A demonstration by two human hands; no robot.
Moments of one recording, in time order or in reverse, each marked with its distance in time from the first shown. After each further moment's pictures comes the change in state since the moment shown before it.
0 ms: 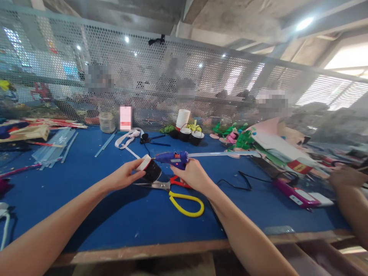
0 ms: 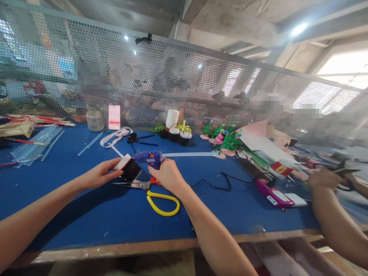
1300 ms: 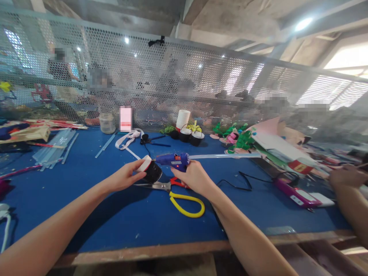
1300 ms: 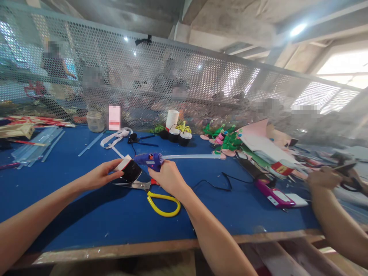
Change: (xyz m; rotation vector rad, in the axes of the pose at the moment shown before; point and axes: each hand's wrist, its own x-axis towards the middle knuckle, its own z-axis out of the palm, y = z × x) left_hand 0.000 0.003 -0.001 0.007 -0.004 0.008; right_hand -0.005 -0.003 -0.002 0.122 -0.067 0.060
